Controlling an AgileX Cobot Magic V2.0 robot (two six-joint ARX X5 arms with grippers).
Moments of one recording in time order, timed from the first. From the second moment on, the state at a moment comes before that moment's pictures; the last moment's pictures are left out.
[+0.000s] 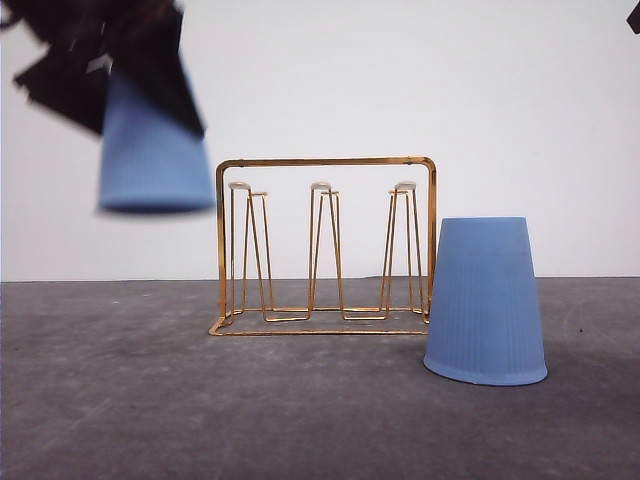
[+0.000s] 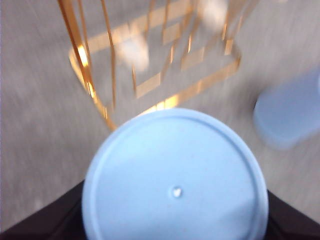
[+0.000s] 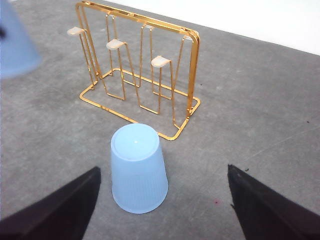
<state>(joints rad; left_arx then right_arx) -0.43 1.31 1.21 -0.66 0.20 -0.01 0.26 0.43 0.60 -0.56 -0.26 -0.08</state>
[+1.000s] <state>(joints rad) -0.46 1.73 1.30 -0.39 0.08 -0.11 0.26 0.43 0.60 -0.56 -0.26 -0.08</state>
